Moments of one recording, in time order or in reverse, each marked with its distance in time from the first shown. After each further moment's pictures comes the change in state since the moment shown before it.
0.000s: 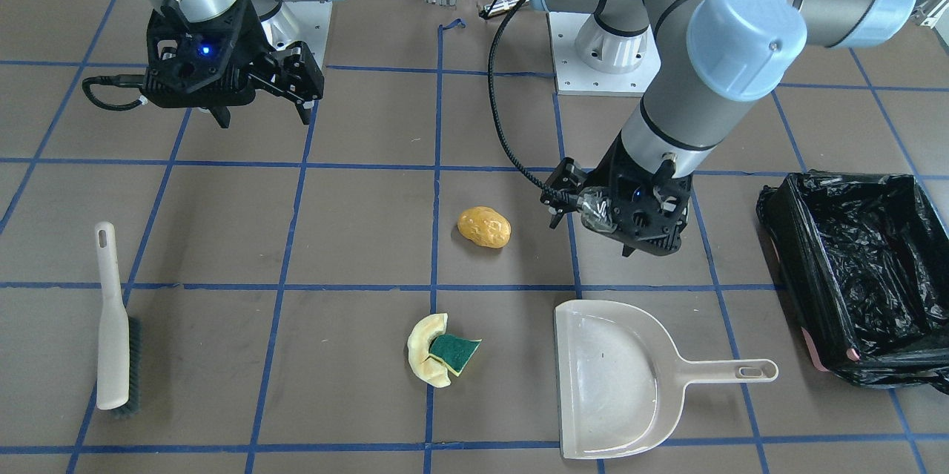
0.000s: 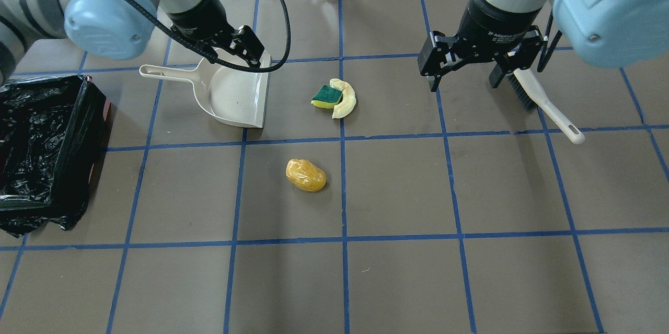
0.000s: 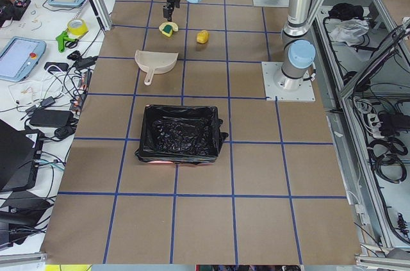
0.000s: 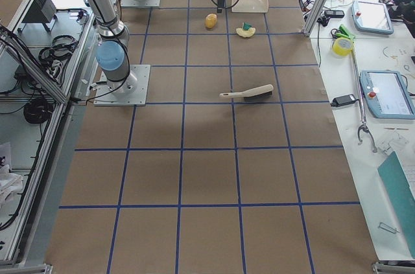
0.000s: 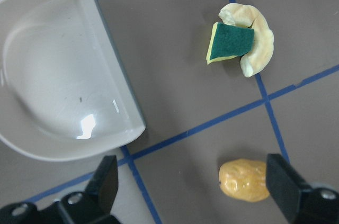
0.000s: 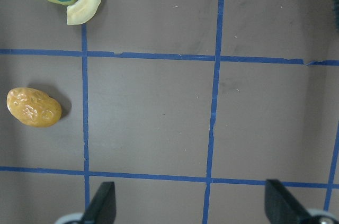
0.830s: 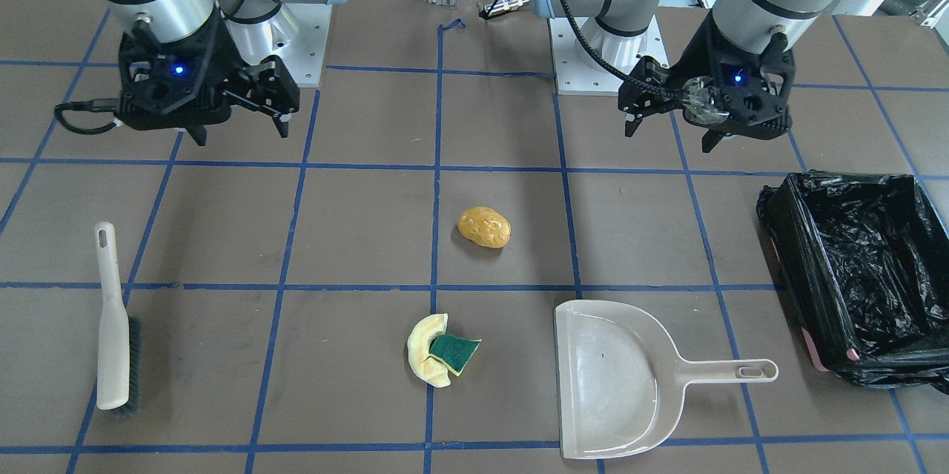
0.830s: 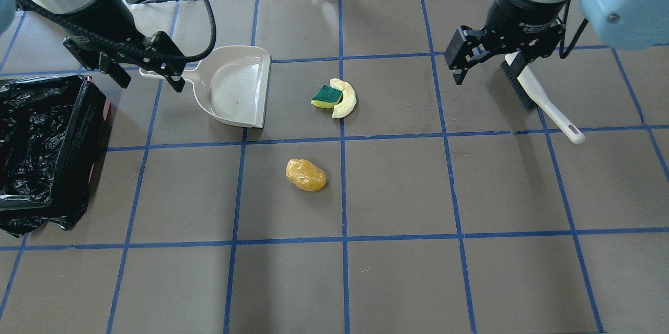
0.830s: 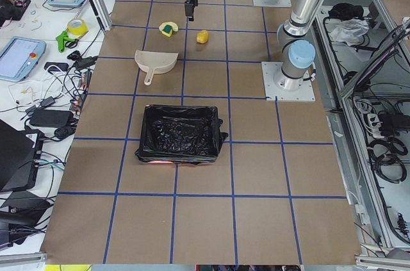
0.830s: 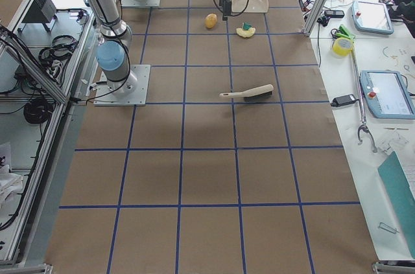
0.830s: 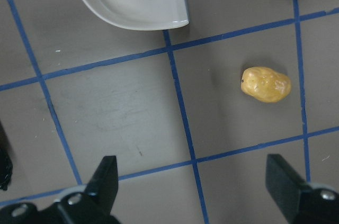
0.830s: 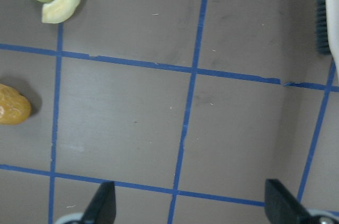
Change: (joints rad) left arm 0.135 0.203 -0.014 -0.278 0.081 -0.052; right arm -0.135 0.038 0.001 -0.017 -0.001 -0.239
